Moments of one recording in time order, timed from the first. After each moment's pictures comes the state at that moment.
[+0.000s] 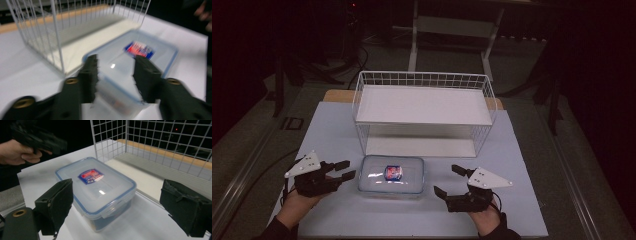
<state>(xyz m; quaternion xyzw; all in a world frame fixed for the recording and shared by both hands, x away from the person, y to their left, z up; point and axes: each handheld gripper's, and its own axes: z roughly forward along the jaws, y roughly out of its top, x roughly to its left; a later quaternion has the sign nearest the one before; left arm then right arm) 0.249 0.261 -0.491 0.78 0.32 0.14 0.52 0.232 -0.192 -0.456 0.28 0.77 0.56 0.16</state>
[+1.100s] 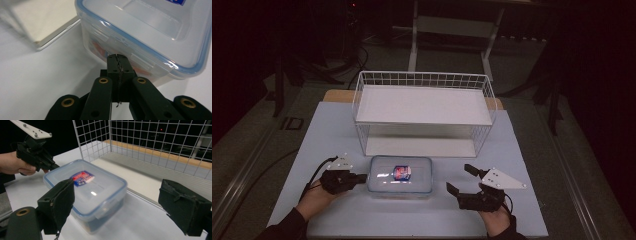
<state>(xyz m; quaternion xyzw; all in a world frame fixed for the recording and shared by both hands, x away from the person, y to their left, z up) 0.279 0.211 -0.522 0.85 0.31 0.08 0.41 0.232 -0.218 -0.459 0.31 0.75 0.56 0.18</state>
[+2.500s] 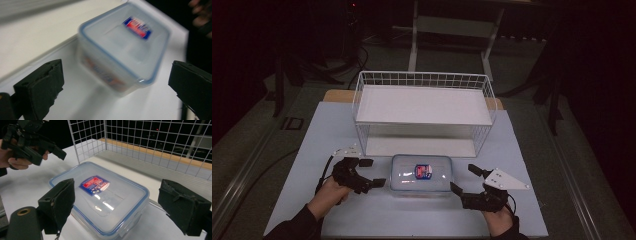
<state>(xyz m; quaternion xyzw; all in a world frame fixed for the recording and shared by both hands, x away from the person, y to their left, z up) 0.288 0.185 -0.492 0.79 0.36 -0.02 0.50 0.234 -0.227 -0.463 0.31 0.75 0.55 0.20</state>
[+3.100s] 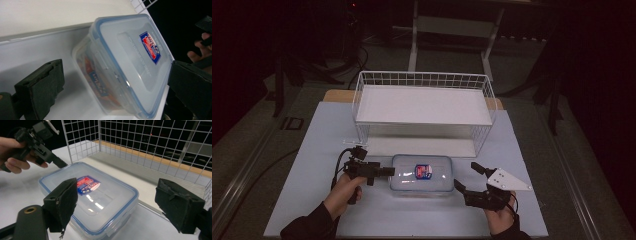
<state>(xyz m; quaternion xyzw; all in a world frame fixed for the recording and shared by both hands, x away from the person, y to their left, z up) 0.315 0.168 -0.510 0.72 0.49 -0.13 0.47 0.237 -0.235 -0.467 0.31 0.75 0.55 0.22</state>
